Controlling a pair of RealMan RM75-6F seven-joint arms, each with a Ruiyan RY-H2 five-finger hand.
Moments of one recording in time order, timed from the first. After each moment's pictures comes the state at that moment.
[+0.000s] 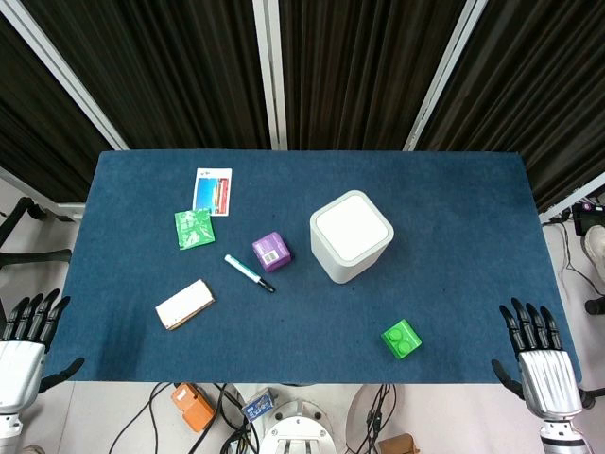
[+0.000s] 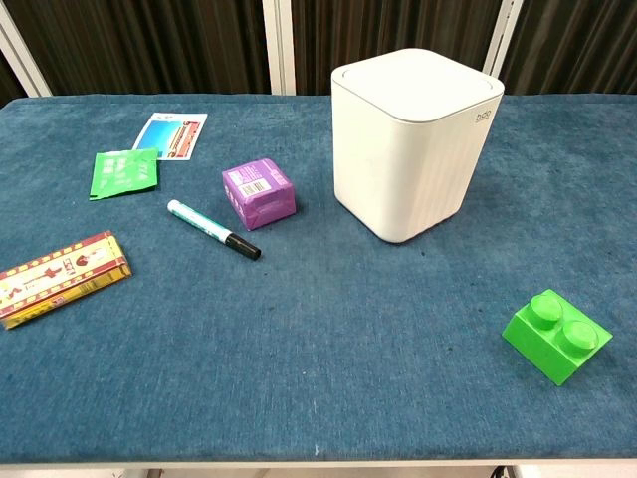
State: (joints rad) left arm 0.08 -1.23 0.06 -1.40 1.70 1.72 0.00; right arm 0.01 -1.30 -0.20 -1.53 -1.63 1.78 -0.24
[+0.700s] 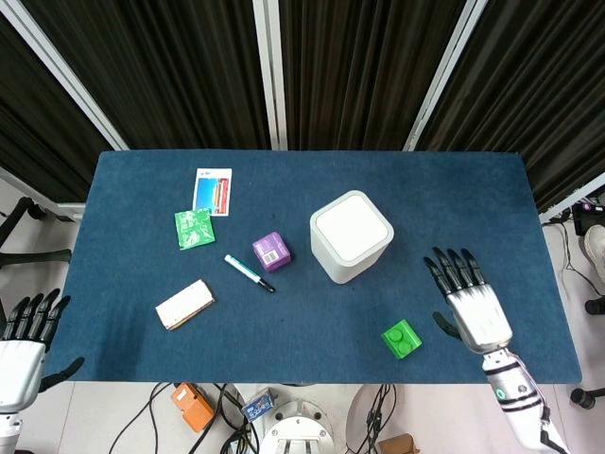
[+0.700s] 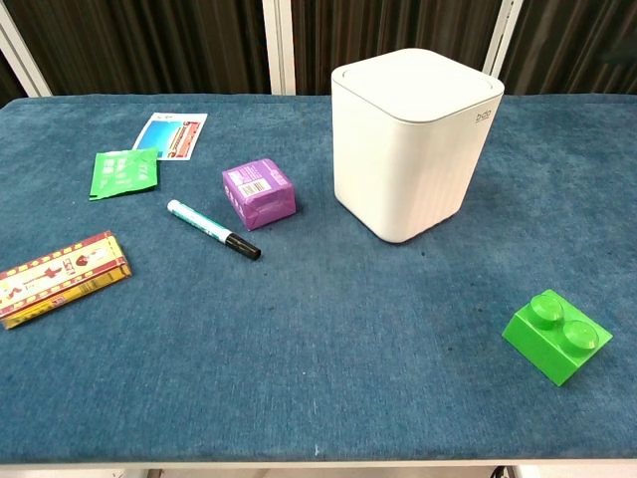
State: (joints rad) left arm 0.08 -1.23 0.06 -1.40 1.69 1.71 0.00; right arm 0.30 -1.20 0.05 -1.88 -1.53 1.33 -0.50
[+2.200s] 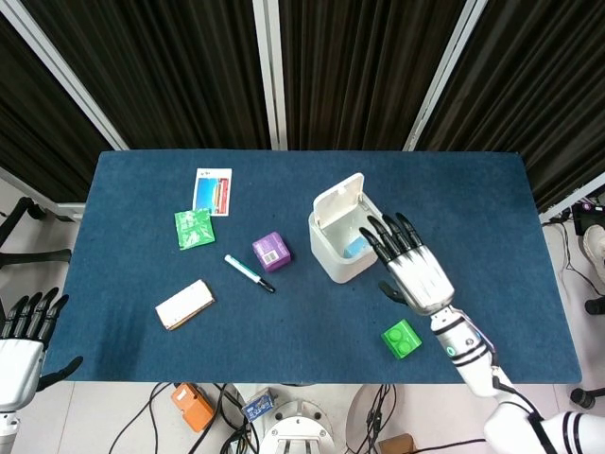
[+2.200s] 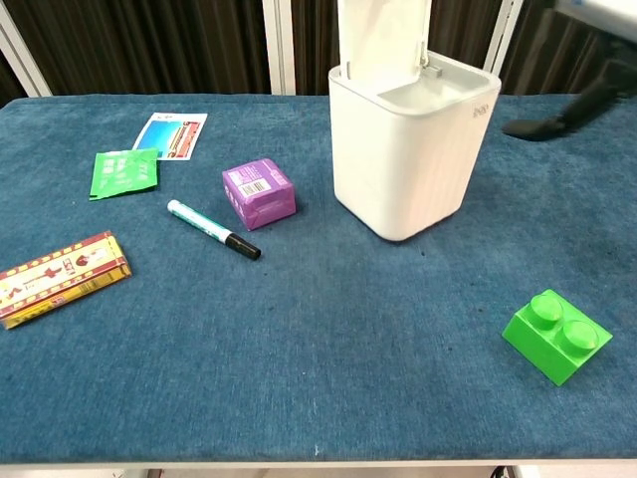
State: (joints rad) left arm 0.08 -1.22 0.06 -1.40 1.70 1.71 -0.02; right arm 0.52 -1.27 0.10 -1.87 -1.51 1.29 -0.47
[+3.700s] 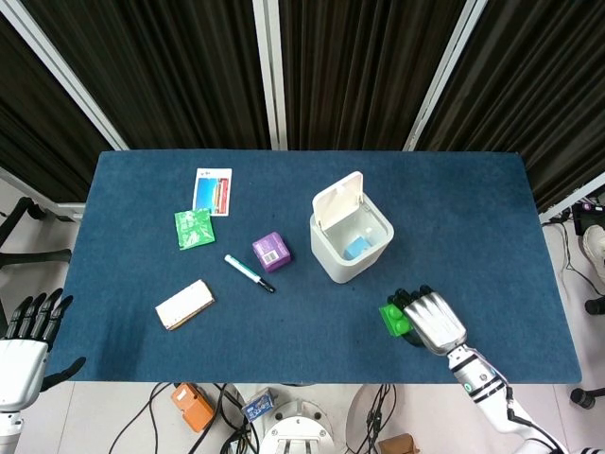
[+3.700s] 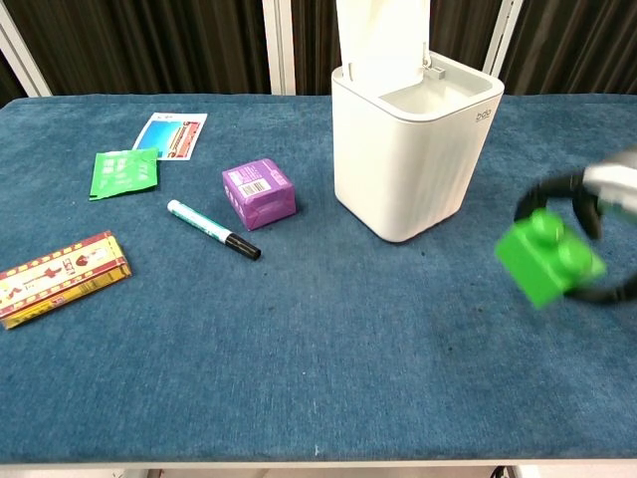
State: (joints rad) left arm 0.08 -1.23 0.06 -1.40 1.70 1.70 0.00; right arm 0.39 -1.31 -0.02 -1.73 -1.59 1.23 -0.43
